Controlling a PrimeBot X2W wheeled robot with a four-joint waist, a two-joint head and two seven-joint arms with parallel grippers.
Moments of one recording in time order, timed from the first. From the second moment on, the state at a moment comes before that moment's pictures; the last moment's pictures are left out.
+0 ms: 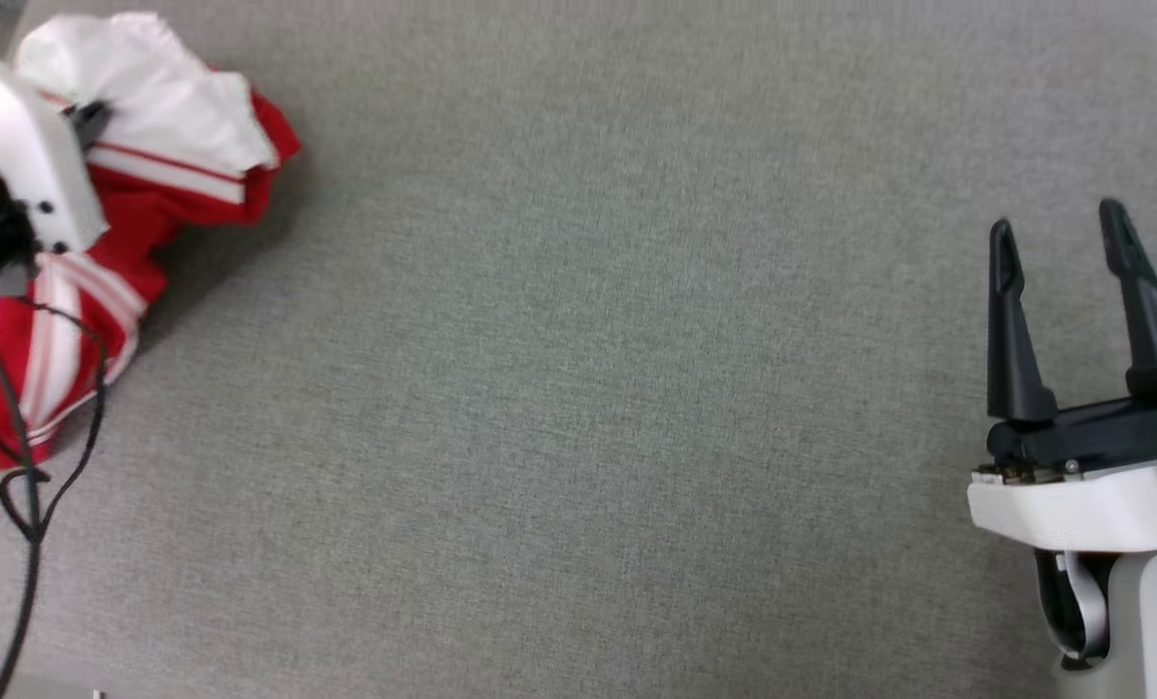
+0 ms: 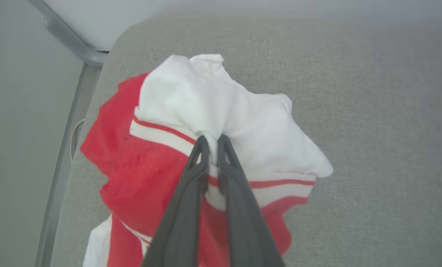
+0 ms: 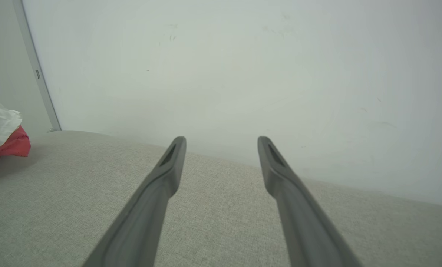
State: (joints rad) left arm -1.00 0.66 -0.42 0.62 -0.79 -0.13 0.52; right arm -0.22 -0.05 -0.05 -0.15 -0.02 0.13 -0.26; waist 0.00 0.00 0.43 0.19
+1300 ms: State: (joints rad) left arm -1.16 0.27 -1.23 0.36 -0.81 -0.13 0.29; right arm -0.23 -0.05 -0.08 -0.12 0.12 0.13 -0.26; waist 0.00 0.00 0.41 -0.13
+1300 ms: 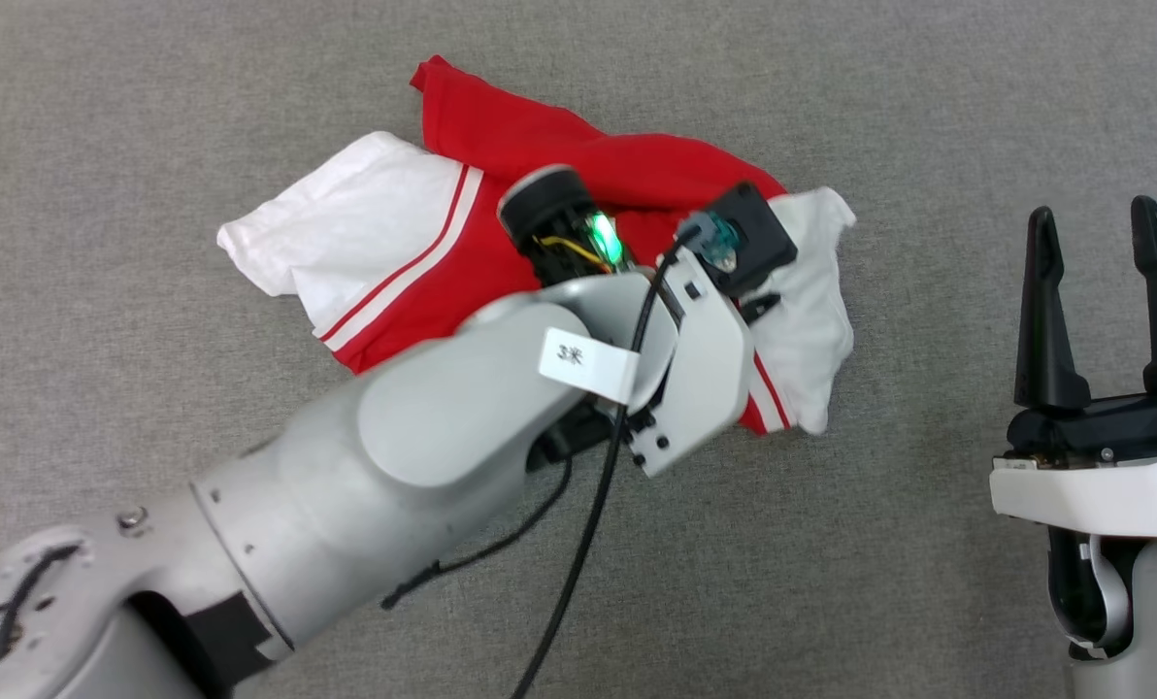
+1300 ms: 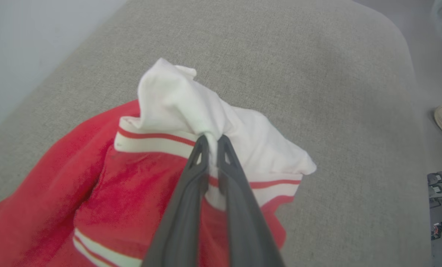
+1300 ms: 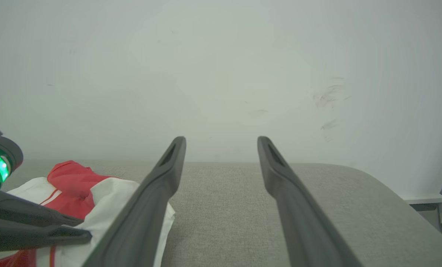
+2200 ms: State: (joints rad) left arm -0.99 0.13 -1.19 0.52 -0.75 -0.03 -0.15; right arm -0.16 -0.05 -0.10 -0.08 0.10 0.13 -0.26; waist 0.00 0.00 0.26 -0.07
